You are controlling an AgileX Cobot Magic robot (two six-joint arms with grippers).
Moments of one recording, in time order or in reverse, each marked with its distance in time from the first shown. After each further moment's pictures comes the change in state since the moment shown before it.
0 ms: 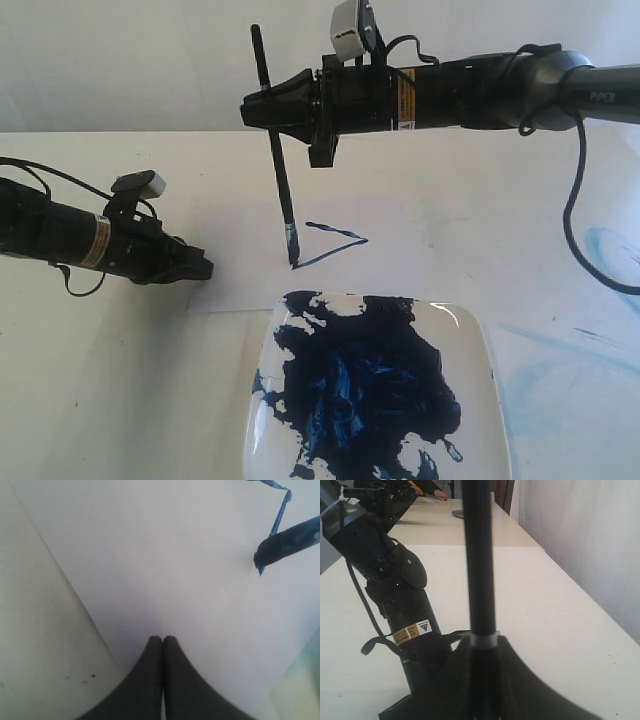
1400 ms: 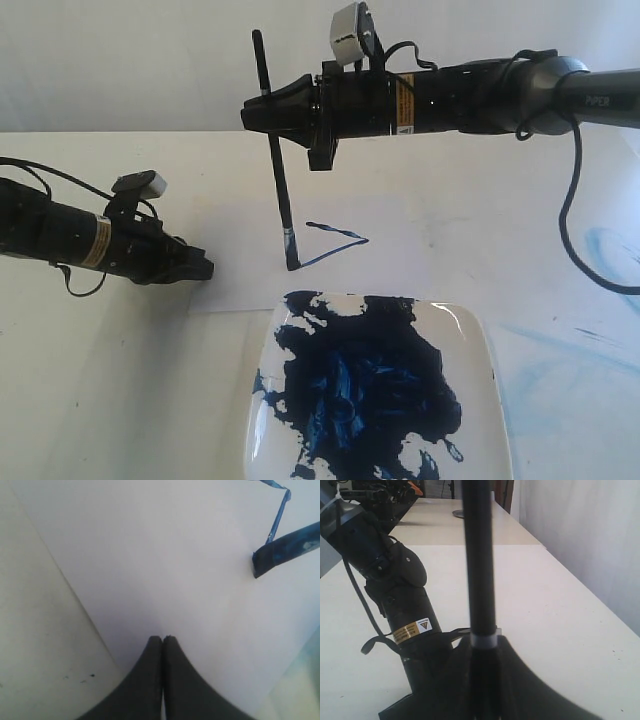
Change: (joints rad) left arm 0.000 0.000 0.000 0.000 0.000 0.000; right arm 0.000 0.013 0.000 0.002 0.000 0.007
